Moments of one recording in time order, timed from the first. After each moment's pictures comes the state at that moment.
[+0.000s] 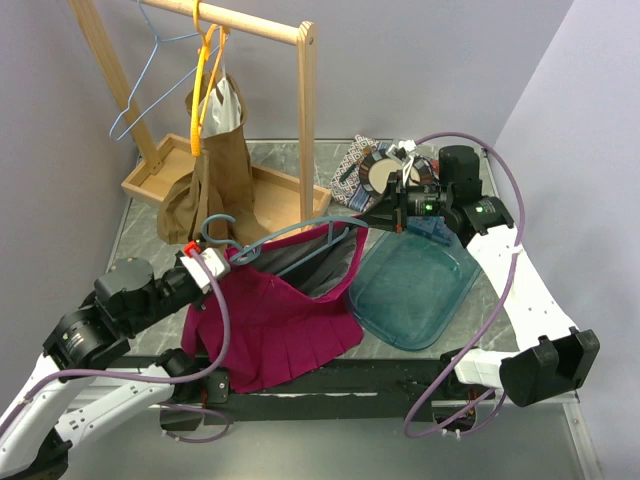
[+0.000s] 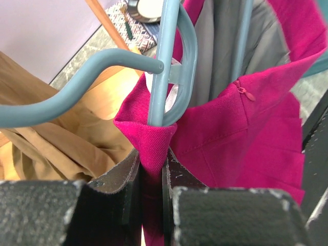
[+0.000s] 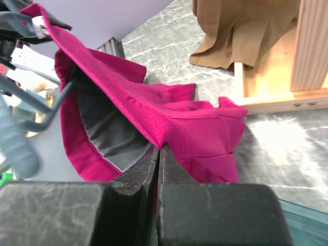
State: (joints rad) left arm -0.77 0.53 1.05 -0.77 0.02 0.30; right arm 0.25 1.25 1.28 -0.53 -1.05 0.03
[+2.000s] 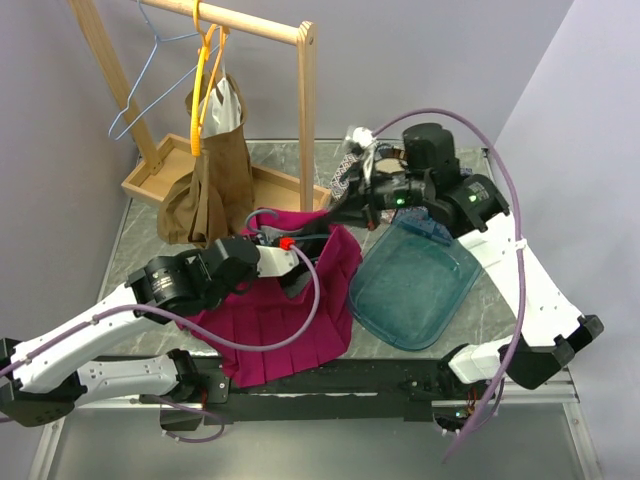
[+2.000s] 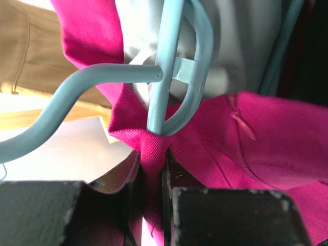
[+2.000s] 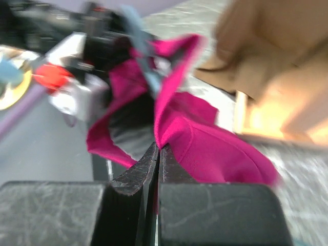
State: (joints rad) left arm -1.06 0.99 1.21 -0.99 -0.64 0.53; right arm 0.58 1.36 1.71 -0.83 -0.79 -0.12
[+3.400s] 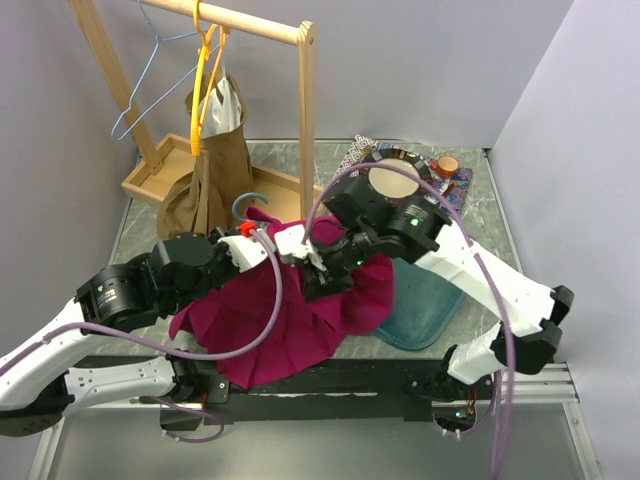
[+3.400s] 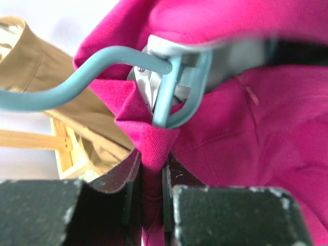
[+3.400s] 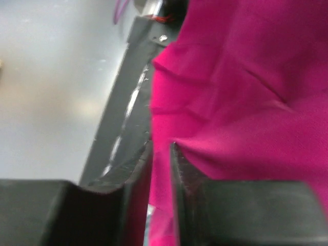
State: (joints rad) left arm -1.08 0.86 1.30 -0.93 -0.48 0.35; right arm 0.99 1.46 1.73 -1.16 -0.72 -0.64
